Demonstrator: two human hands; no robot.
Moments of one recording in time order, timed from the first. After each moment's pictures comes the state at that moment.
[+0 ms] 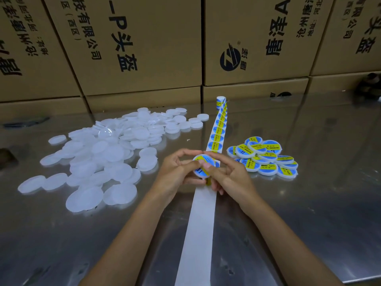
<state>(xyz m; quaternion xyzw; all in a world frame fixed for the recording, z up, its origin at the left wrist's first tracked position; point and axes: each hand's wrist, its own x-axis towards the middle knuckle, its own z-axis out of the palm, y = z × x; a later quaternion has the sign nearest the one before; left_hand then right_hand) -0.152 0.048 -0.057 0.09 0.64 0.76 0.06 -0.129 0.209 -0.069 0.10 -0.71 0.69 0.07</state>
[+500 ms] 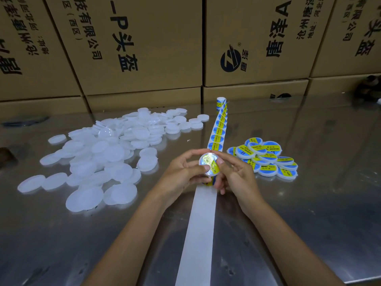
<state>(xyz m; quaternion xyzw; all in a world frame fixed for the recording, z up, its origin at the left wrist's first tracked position) -0.156 0.051 -0.061 0.16 0.62 0.76 0.13 -0.130 0.213 -0.072 0.06 -0.66 0.74 0.09</state>
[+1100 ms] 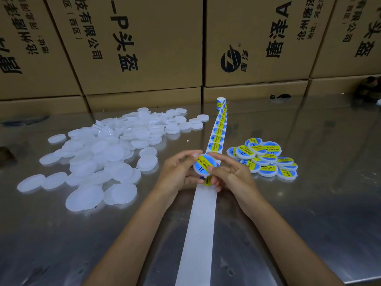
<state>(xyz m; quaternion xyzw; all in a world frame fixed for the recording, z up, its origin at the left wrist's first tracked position) -0.154 0.052 -0.060 0.05 0.64 0.76 0.05 -0.133 0.212 -0.071 0.04 -0.65 0.75 0.04</state>
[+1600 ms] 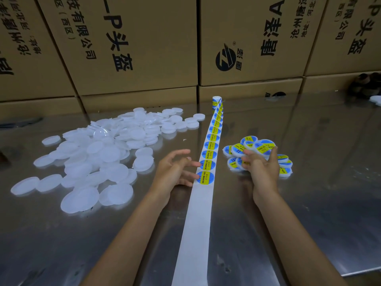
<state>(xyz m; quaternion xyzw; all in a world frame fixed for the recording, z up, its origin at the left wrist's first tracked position) -0.155 0.050 -0.060 0.01 0.68 0.73 0.03 -0.146 0.256 -0.071 -0.17 -0.53 0.79 0.24</state>
